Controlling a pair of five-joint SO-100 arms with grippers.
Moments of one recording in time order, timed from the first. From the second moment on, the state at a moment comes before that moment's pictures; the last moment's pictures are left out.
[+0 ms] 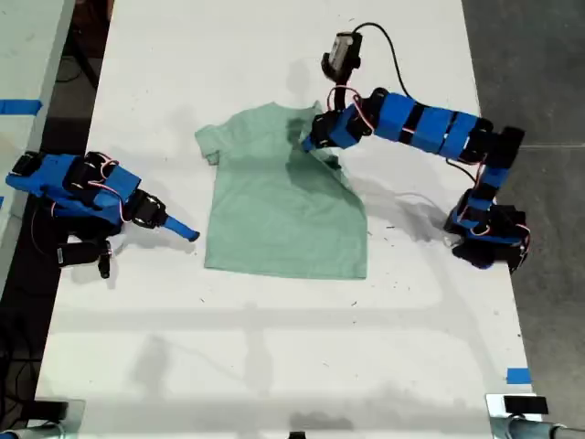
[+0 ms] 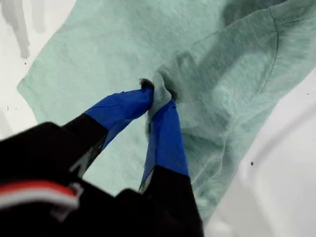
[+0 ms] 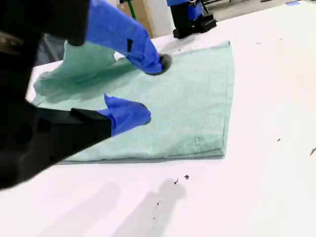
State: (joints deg) arm 0 8.1 206.2 180.6 62.4 15.8; arm 1 29.4 85.3 72.6 62.9 -38.6
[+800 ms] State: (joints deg) arm 0 8.1 206.2 180.6 62.4 15.8; arm 1 43.2 143.9 101.0 82.2 -36.6
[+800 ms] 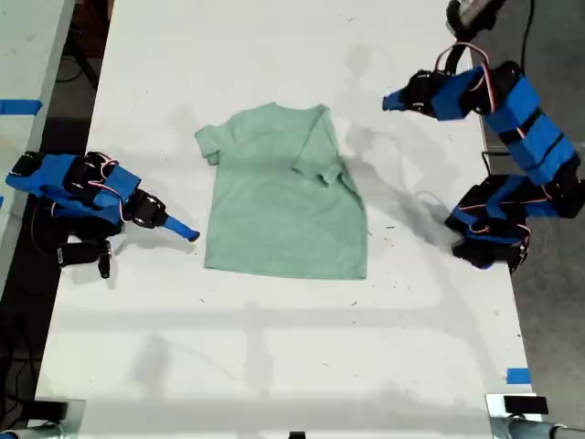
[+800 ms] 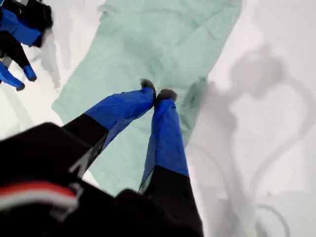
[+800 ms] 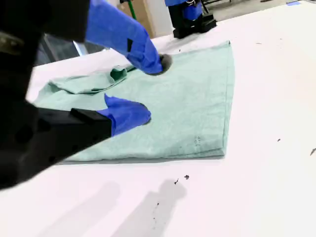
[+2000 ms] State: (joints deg) arm 0 8.0 206.2 180.6 62.4 15.8; arm 1 29.7 200.6 174.9 75.3 -0.4
